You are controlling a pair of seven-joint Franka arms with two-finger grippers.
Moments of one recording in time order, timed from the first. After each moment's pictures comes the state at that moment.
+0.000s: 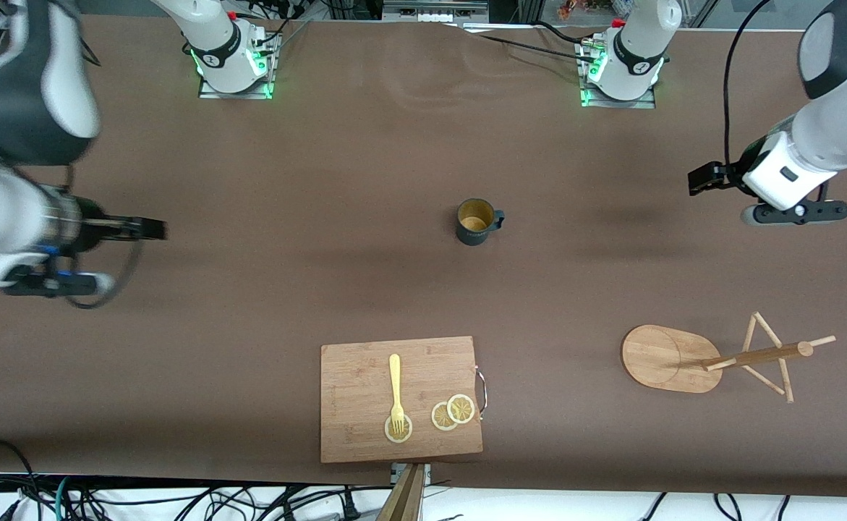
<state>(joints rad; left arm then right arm) 0.05 -0.03 -0.10 -1.92 -0.01 1.71 -0.10 0.05 0.40 -0.01 -1.22 0.02 1.37 0.03</state>
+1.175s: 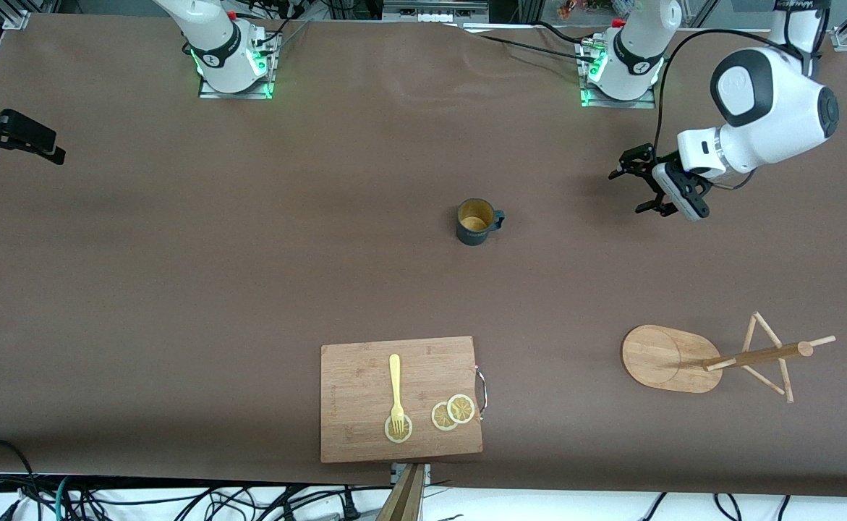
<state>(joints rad) 0.15 -0.06 -0.16 -2.49 -0.76 2.19 1.28 0.01 0.07 -0.03 -1.43 0.01 1.40 -0.01</state>
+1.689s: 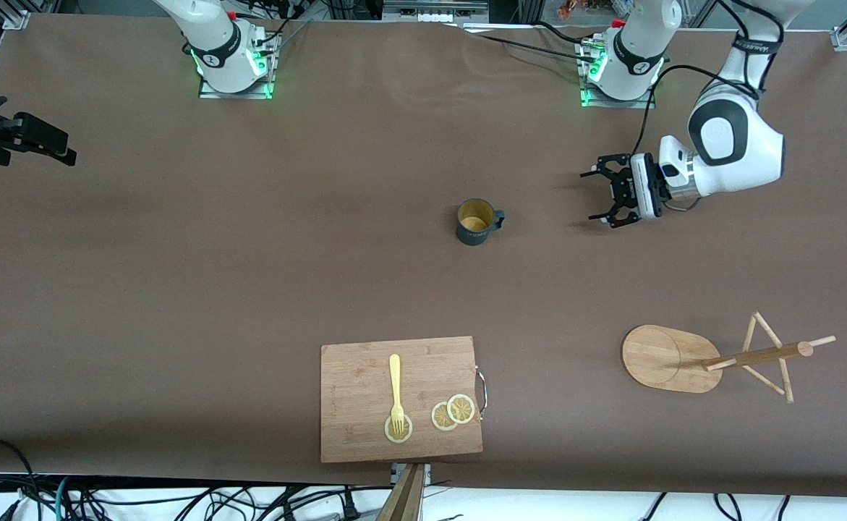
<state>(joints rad) 0.21 0.16 -0.23 -2.49 -1.14 2.14 2.06 0.02 0.07 -0.03 -1.43 0.01 1.40 -0.02</state>
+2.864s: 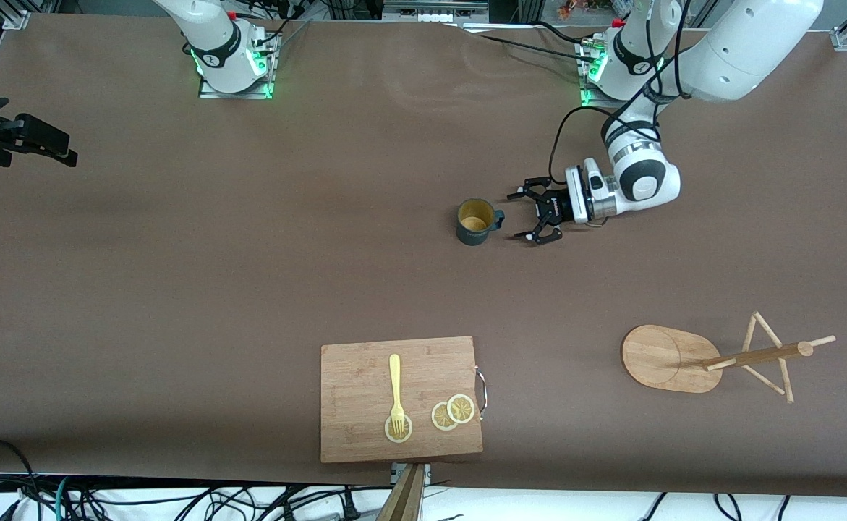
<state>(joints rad) 0.13 0.58 -0.37 -2.35 -1.80 2.15 2.77 0.02 0.07 -0.03 -1.43 0.01 1.40 -0.02</state>
